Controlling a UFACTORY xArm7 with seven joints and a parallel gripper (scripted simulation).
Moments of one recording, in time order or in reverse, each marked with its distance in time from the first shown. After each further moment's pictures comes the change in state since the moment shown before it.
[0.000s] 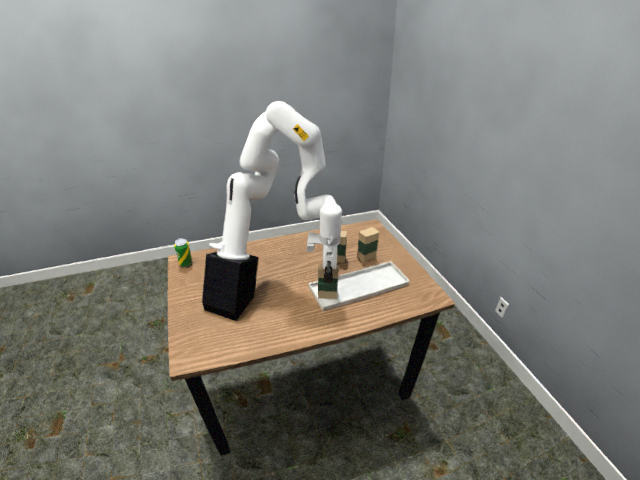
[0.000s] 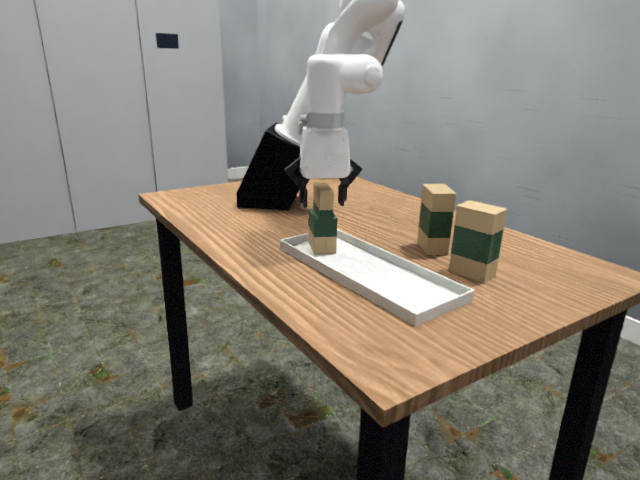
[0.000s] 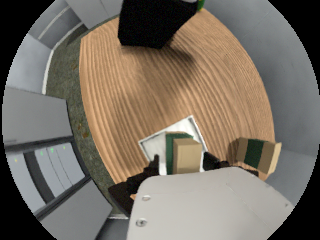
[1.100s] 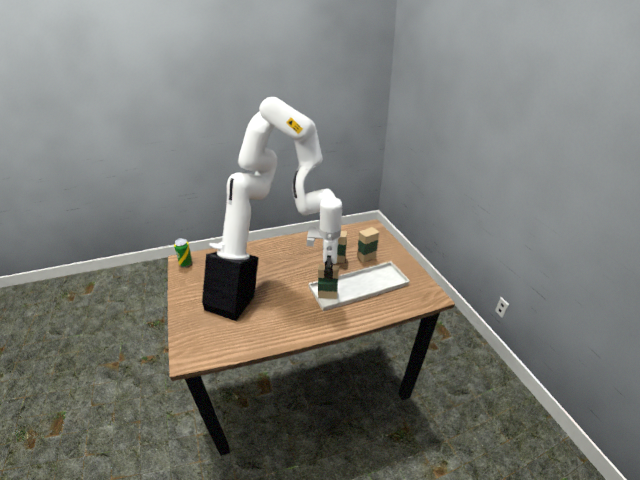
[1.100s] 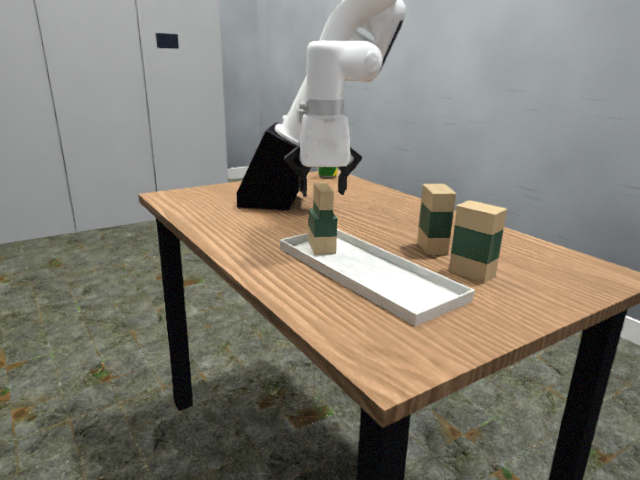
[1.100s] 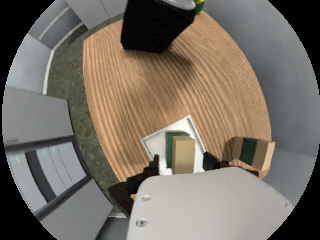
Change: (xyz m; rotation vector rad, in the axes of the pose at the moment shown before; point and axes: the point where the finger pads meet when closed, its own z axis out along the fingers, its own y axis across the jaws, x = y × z) arm 0.000 -0.001 -0.024 0.001 -0.002 0.000
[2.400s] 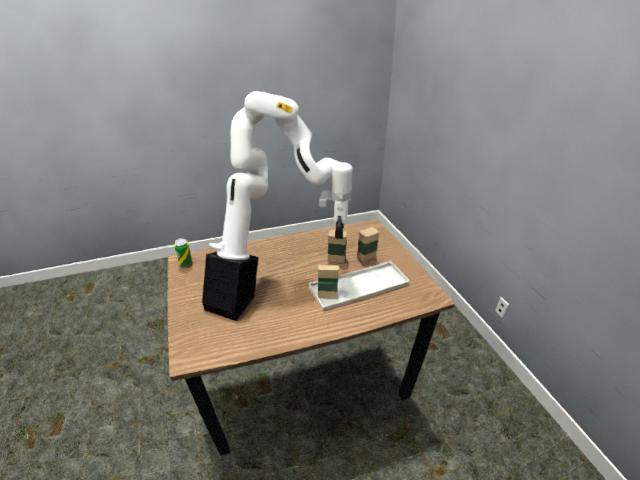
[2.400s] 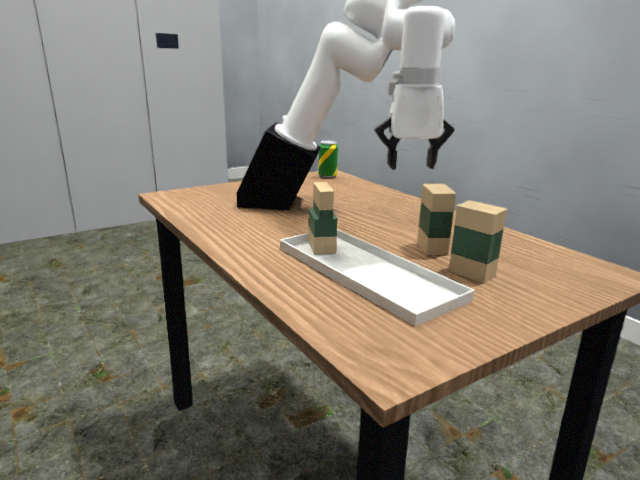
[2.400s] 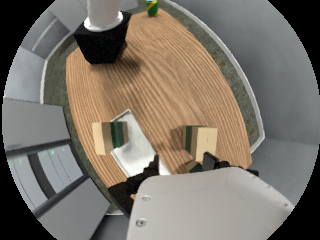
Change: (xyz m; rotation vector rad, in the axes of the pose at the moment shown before) arm -0.038 0.179 -0.061 -0.010 -0.007 0.075
